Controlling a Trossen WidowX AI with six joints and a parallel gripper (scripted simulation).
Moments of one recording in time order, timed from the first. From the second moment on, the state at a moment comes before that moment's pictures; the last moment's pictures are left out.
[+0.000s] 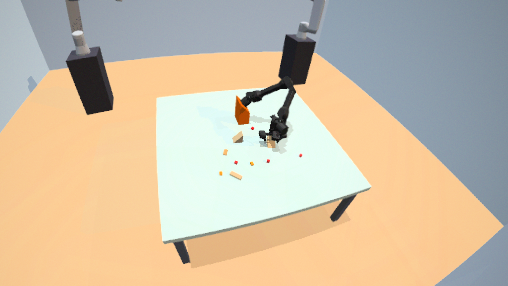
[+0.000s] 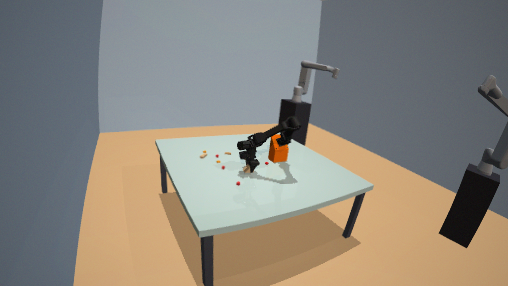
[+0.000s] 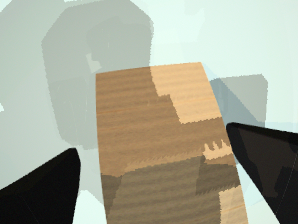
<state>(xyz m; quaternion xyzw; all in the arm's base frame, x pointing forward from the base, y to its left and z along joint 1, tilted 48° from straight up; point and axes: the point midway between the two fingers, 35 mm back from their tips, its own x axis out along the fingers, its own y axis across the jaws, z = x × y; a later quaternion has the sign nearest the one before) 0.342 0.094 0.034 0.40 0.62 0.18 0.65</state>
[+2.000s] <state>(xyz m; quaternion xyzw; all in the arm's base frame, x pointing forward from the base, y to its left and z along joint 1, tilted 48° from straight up) 0.336 0.074 0.049 0.37 0.62 0.20 0.66</state>
